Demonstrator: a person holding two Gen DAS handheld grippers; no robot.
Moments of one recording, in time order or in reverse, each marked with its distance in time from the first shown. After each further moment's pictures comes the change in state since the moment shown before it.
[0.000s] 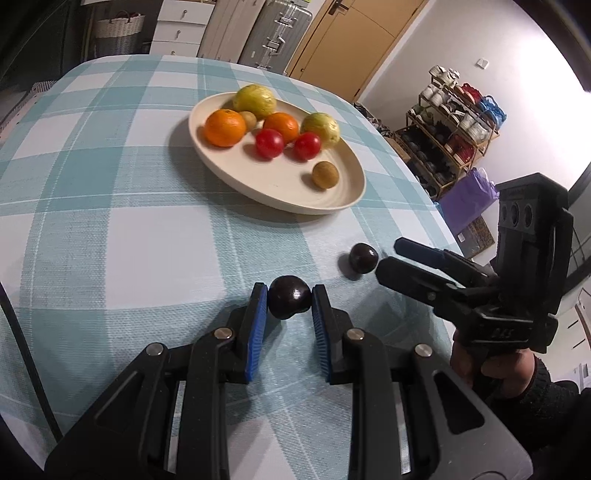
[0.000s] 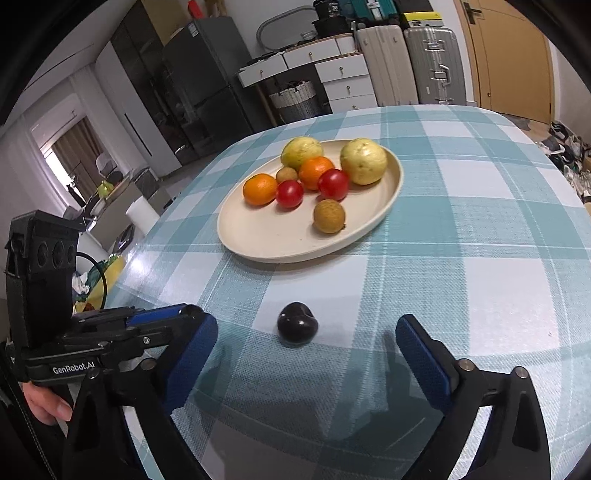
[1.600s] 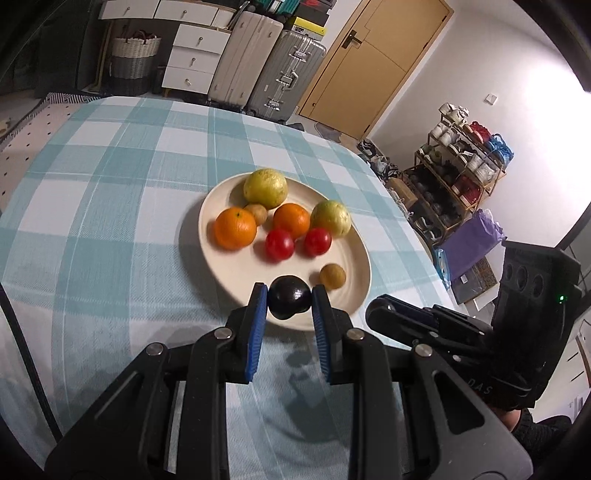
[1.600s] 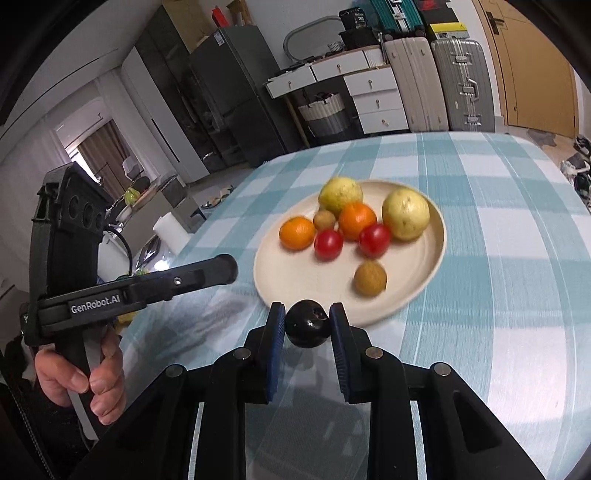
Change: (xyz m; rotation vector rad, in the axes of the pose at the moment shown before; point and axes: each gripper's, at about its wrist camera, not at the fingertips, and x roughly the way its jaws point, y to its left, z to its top) left arm -0.011 0.003 0.083 -0.062 -0.132 0.019; right arm -0.003 0.013 0.047 -0.043 -0.050 0.108
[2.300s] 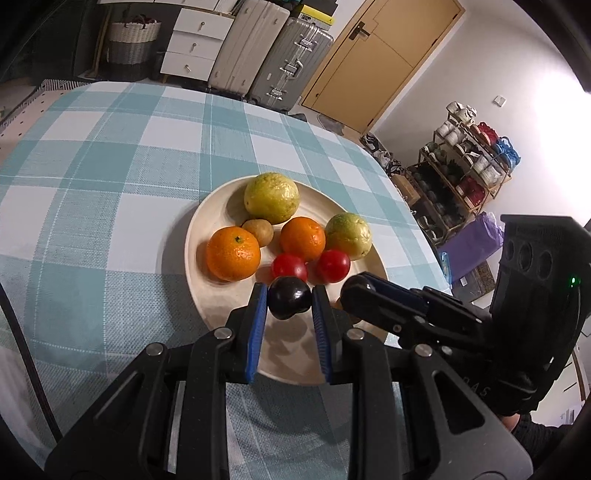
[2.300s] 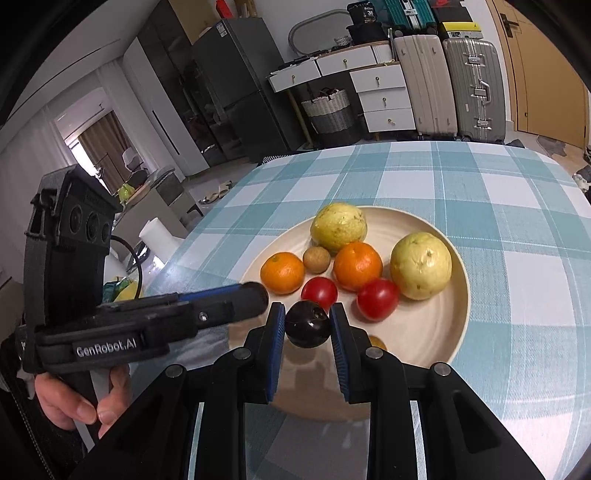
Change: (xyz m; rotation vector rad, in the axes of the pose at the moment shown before) left arm 0.059 0.014 0.029 -0.034 0.043 -0.015; right arm 0.050 -0.014 0.047 -0.031 0.028 -0.002
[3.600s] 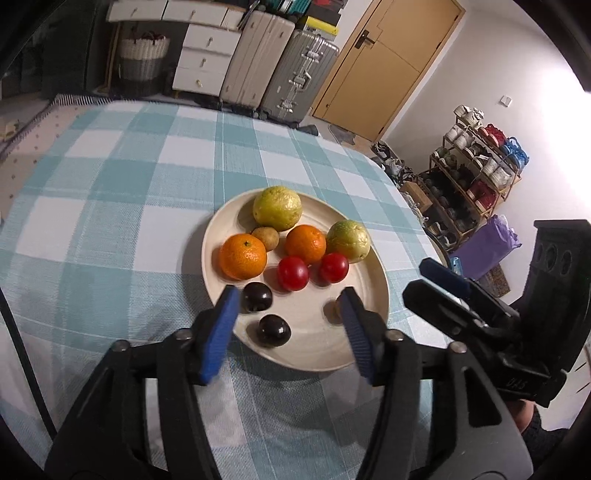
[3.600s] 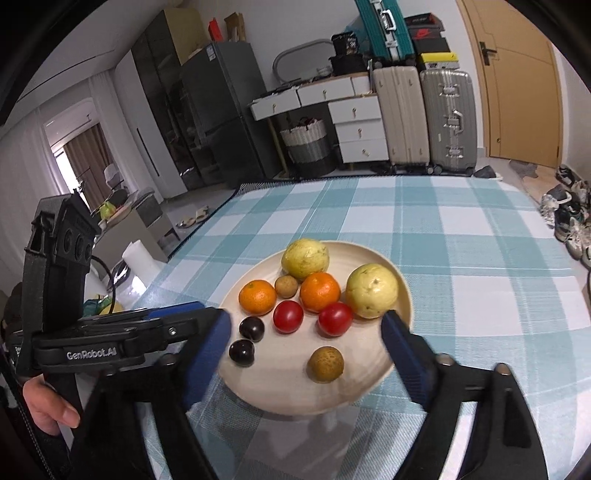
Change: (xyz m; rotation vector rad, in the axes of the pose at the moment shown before) left arm -0.035 -0.016 -0.007 0.030 -0.064 0.084; right arm -0.042 -0.001 0.000 -0.010 -0.131 -0.121
